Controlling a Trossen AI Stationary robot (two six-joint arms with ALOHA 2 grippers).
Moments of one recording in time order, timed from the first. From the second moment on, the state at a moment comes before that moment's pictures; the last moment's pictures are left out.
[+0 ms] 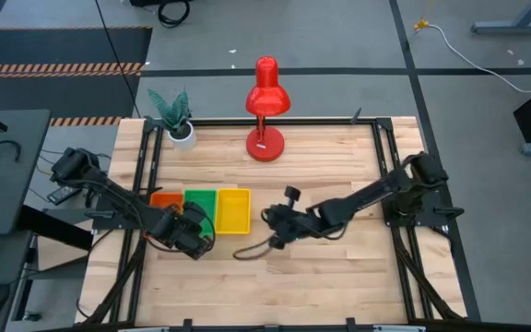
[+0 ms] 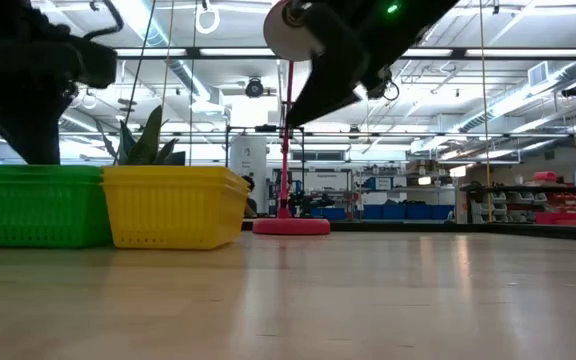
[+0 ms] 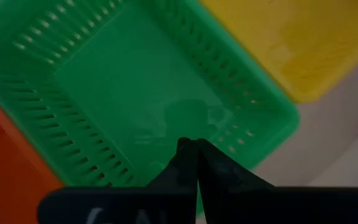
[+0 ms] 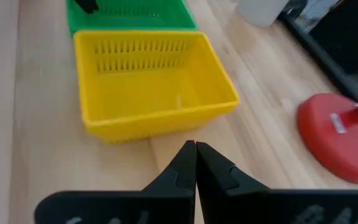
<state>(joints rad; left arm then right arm) -0.55 1.39 0.83 -0.89 -0.38 -1.34 0.32 1.79 1.18 -0.20 0.65 0.29</state>
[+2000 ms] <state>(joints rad) 0.17 0.00 0.02 0.02 0.06 -0.15 0.15 0.03 0.01 0.08 0.19 0.19</state>
